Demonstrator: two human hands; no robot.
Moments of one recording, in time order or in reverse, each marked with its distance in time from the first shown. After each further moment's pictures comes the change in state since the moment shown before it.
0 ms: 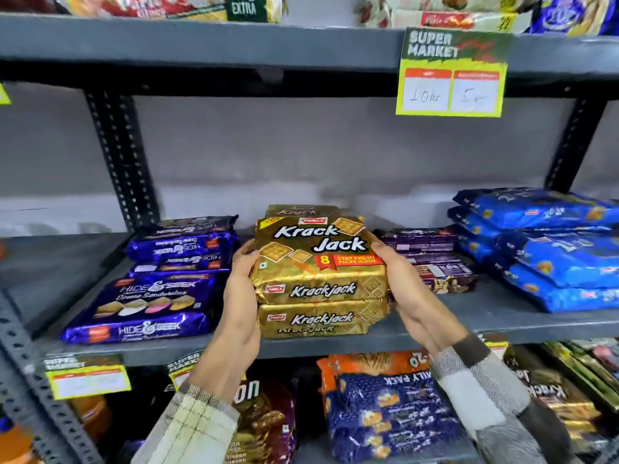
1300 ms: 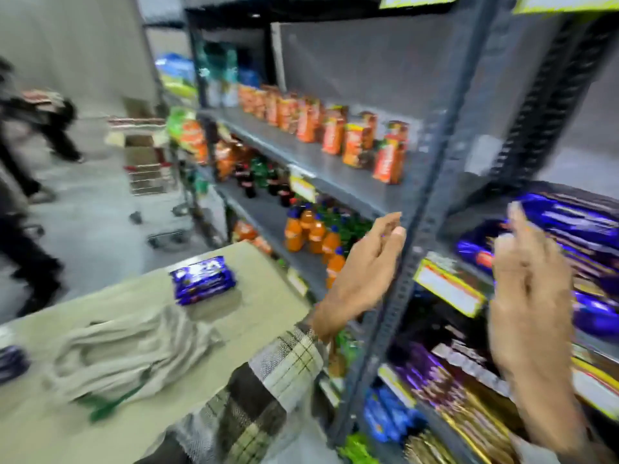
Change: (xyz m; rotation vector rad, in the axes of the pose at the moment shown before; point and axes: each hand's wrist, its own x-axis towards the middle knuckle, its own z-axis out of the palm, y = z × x) left_hand -0.104 0.082 -0.255 0.752 0.451 0.406; right_hand -0.090 0.035 0.285 -0.195 -0.274 -0.803
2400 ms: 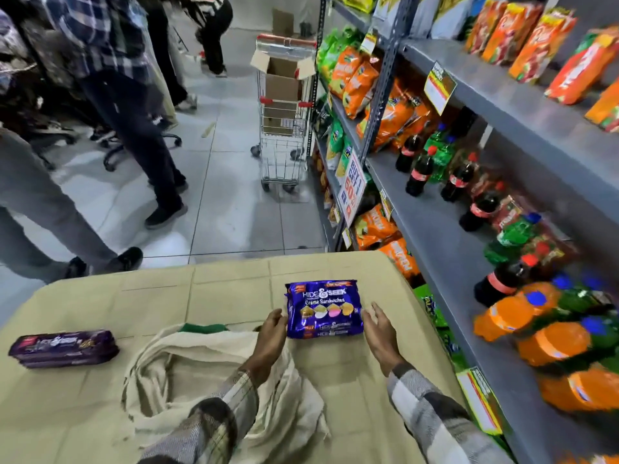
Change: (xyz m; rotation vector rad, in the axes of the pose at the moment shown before) left_hand -0.011 -0.434 -0.487 -0.167 0.779 -0.936; right_hand -0.120 0.061 0.725 0.082 -1.135 0.715
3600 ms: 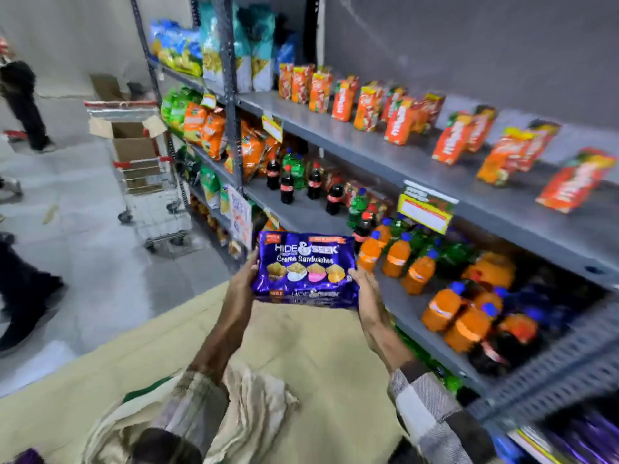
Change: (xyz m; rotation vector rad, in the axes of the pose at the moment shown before) left_hand -0.133 0.136 0.008 -0.136 -0.527 0.588; right_hand -0.188 -0.058 -0.088 0.644 0.382 -0.318
